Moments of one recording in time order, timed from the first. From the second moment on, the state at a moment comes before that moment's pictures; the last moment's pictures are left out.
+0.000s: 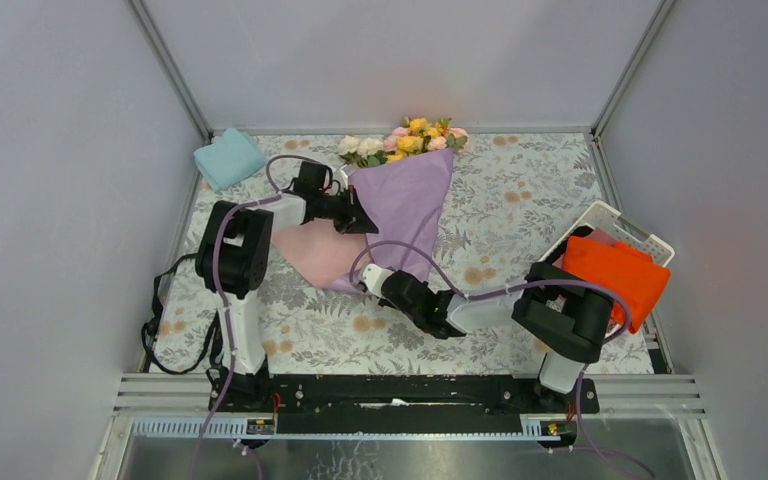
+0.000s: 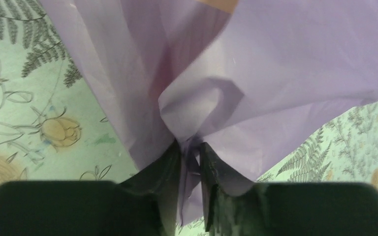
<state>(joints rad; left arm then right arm) -0.21 2.03 1.23 -0.08 0.90 -0.56 1.10 1.76 0.73 0.29 0.47 -0.33</state>
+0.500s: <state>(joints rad) -0.16 2.10 1.23 -0.13 0.79 -0.45 0.95 1.29 0.72 0.06 -0.11 -0.12</state>
